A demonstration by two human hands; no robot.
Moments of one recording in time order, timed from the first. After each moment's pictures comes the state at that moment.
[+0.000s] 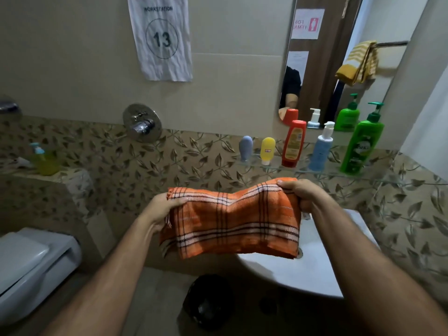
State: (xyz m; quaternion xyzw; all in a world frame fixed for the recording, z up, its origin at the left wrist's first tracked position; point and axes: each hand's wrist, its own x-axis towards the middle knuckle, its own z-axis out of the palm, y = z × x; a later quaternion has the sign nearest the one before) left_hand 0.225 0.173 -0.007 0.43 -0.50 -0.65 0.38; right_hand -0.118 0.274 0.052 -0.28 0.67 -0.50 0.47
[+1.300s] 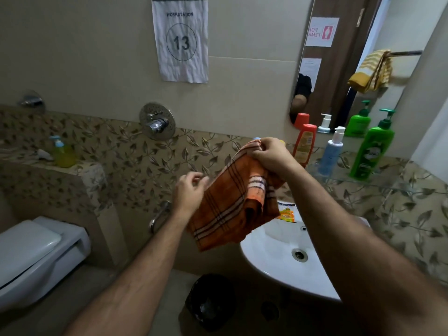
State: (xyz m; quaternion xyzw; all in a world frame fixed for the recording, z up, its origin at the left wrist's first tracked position) left_hand 0.185 0.198 0.008 0.53 -0.67 -0.22 0.47; right_hand -0.024 0.249 0.127 -0.61 0.68 -0.39 0.10
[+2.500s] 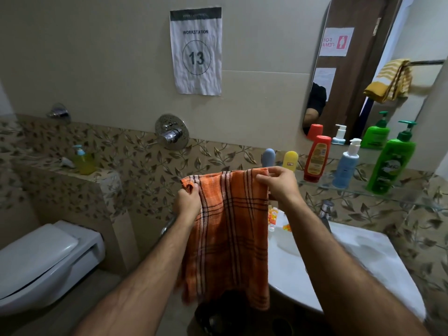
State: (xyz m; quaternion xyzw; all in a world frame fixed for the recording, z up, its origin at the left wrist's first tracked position) left_hand 0.193 0.195 0.026 0.64 -0.47 -0.33 0.51; right_hand -0.013 0.253 0.083 -0.46 0.63 -0.55 0.29
